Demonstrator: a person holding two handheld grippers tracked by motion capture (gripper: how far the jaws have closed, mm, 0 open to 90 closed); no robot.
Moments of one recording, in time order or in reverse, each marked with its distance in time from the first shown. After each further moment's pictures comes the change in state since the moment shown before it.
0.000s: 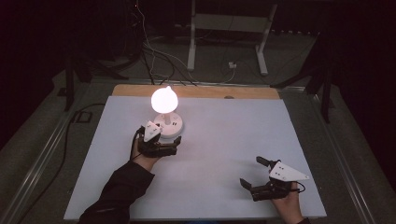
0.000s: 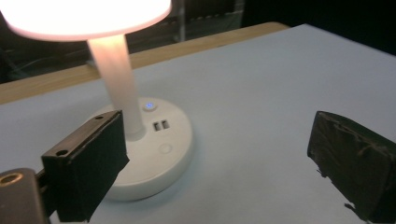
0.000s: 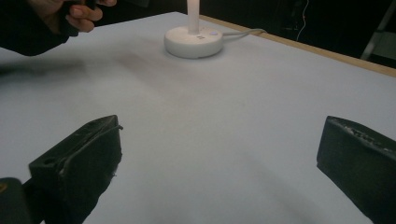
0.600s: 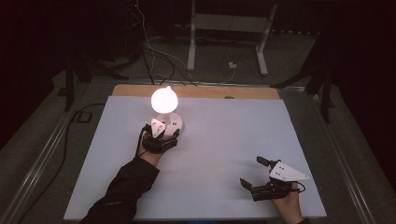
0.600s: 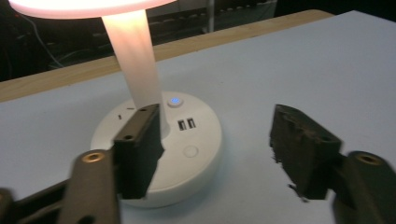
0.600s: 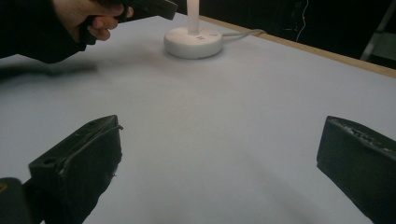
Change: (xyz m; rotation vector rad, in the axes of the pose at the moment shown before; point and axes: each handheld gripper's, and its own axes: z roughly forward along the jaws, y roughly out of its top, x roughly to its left) left arm 0.000 -0.003 0.028 0.032 0.127 0.002; right arm 0.000 0.000 0.000 -0.002 0.000 -0.002
